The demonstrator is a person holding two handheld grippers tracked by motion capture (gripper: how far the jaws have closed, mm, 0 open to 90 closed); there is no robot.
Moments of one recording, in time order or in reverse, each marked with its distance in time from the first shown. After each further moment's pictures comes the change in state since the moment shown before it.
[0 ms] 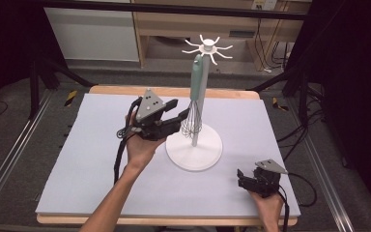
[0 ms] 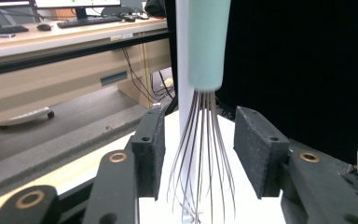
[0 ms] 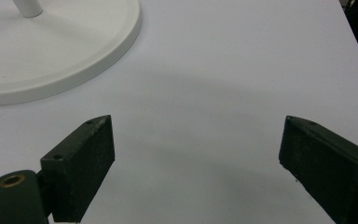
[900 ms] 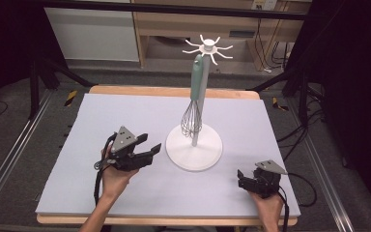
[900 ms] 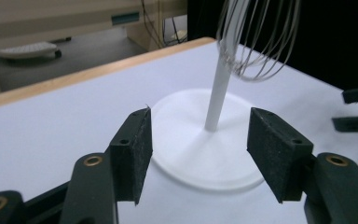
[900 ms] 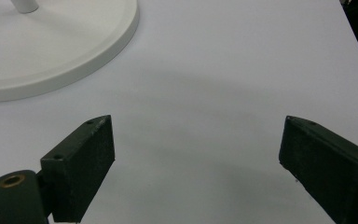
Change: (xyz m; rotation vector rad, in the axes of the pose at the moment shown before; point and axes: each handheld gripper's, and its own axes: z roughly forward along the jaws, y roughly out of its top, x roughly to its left) left arm 0.033 -0.114 -0.036 0.175 0.048 -0.105; right arm 0.000 -0.002 0.000 0.009 -0.008 0.001
